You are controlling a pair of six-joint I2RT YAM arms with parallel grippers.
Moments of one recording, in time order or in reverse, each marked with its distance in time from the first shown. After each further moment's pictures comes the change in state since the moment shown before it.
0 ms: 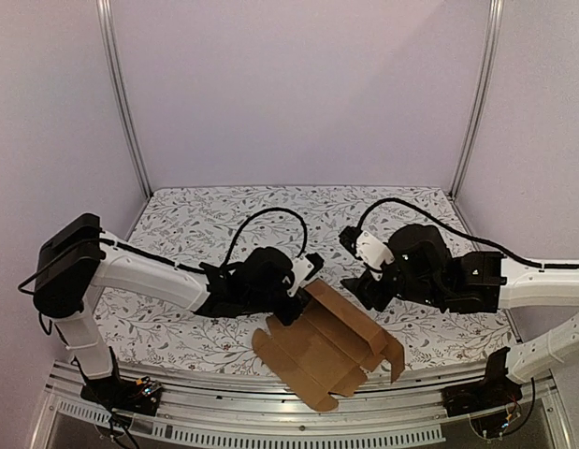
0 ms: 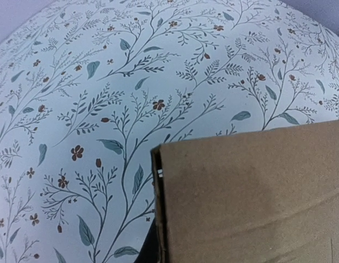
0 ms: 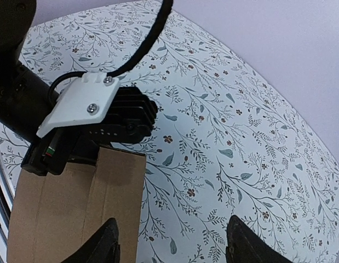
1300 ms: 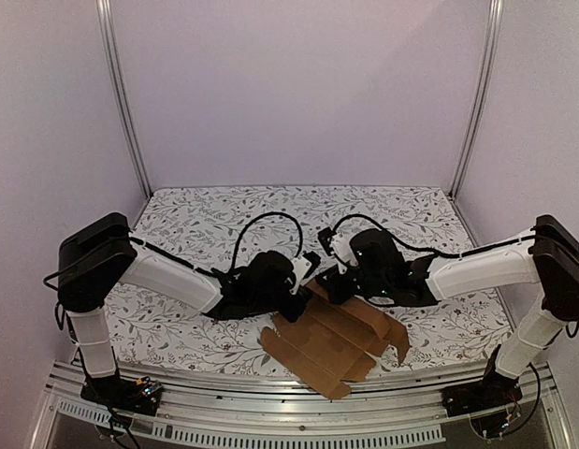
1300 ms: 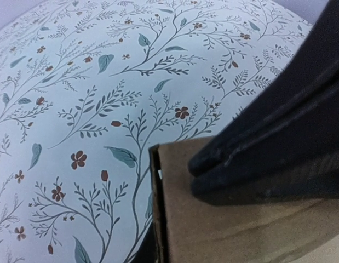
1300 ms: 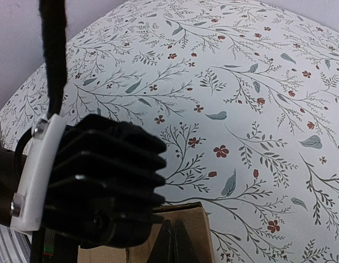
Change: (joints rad) left arm 0.050 0.133 0.004 0.169 0.007 -0.056; right arm -0.178 0.433 0.002 0.441 -0.337 0.344
